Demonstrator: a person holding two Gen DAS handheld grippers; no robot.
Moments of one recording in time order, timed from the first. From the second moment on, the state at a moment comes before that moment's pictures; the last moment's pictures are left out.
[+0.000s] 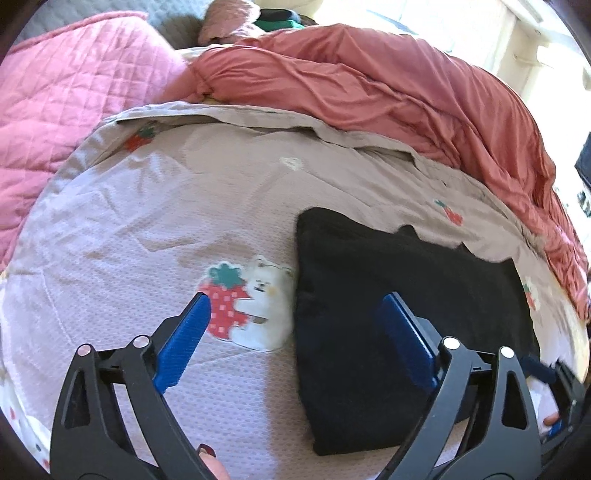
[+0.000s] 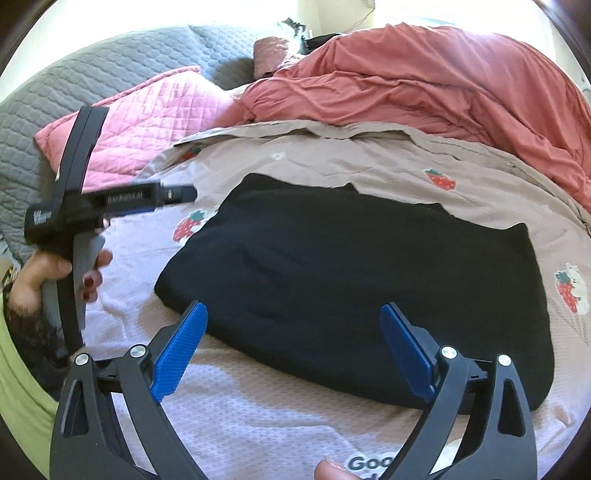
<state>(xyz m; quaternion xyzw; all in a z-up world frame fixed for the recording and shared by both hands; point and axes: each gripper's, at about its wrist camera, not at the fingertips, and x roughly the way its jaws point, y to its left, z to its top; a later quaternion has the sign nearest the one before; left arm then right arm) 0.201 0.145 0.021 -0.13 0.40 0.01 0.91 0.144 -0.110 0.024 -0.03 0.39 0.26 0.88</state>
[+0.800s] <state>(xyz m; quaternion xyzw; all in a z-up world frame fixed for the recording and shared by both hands) 0.208 0.187 -0.002 -0.20 0.43 0.04 0.88 0.126 0.002 -0.017 -0.21 0.38 0.30 0.85</state>
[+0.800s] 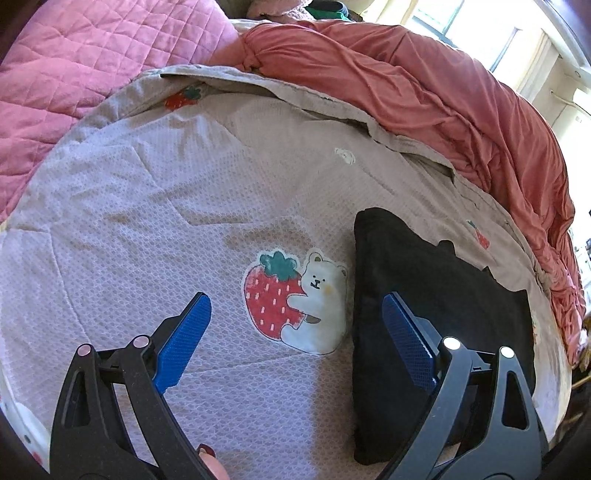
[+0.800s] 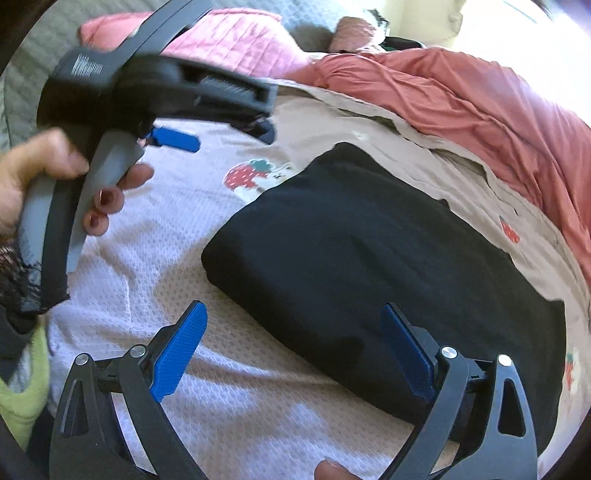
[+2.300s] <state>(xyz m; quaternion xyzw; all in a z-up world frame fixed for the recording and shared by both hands) 0.256 0.137 -0.045 -0.33 0.45 -0.14 0.82 0.146 -0.019 -0.014 -0.13 0.34 0.31 0.88</state>
